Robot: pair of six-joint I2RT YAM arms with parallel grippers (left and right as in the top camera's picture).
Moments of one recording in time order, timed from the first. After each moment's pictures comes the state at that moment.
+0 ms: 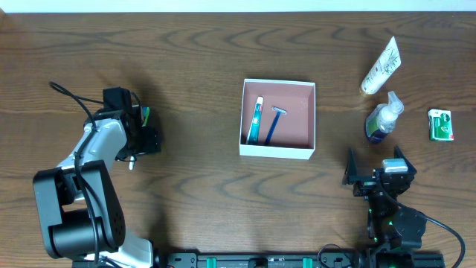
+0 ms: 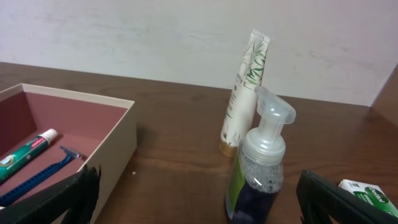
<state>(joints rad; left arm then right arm) 0.17 1.73 0.95 -0.64 0.00 -0.04 -0.05 0.01 0.01 -0.06 -0.08 -0.07</state>
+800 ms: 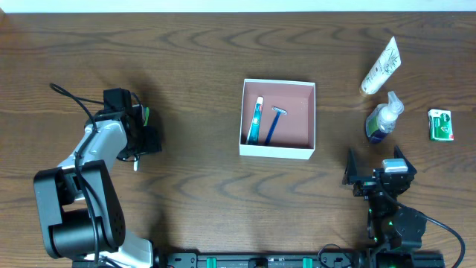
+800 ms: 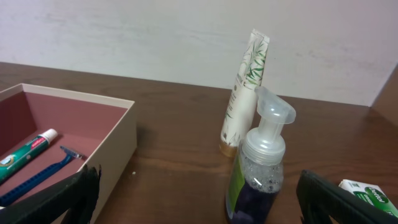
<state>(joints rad) 0.17 1.73 0.94 -0.59 0.03 -0.05 -0.05 0.01 0.01 -0.06 -0.08 -0.07</state>
